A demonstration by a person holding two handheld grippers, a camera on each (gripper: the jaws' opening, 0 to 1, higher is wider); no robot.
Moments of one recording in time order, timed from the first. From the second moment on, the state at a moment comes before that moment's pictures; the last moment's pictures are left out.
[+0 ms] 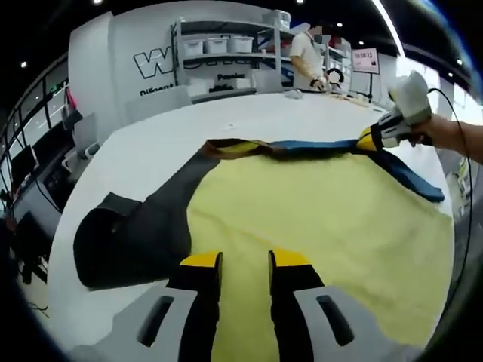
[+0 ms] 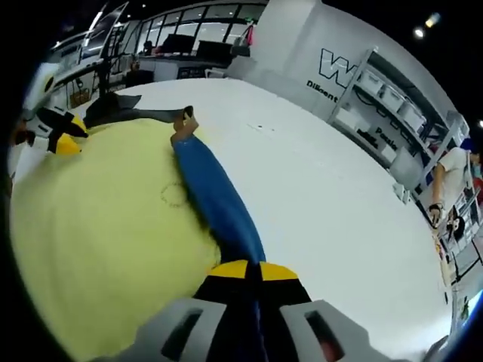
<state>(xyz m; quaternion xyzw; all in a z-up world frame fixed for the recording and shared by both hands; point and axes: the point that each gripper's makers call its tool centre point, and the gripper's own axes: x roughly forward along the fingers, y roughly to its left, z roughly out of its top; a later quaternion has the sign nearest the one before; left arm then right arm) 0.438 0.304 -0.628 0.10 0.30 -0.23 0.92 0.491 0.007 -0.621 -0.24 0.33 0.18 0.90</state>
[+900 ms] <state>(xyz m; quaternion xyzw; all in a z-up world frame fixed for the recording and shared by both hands) 0.435 0.307 -0.635 0.11 0.30 -0.23 0.92 0.518 -0.021 -0.629 0.01 0.38 0.12 0.92</state>
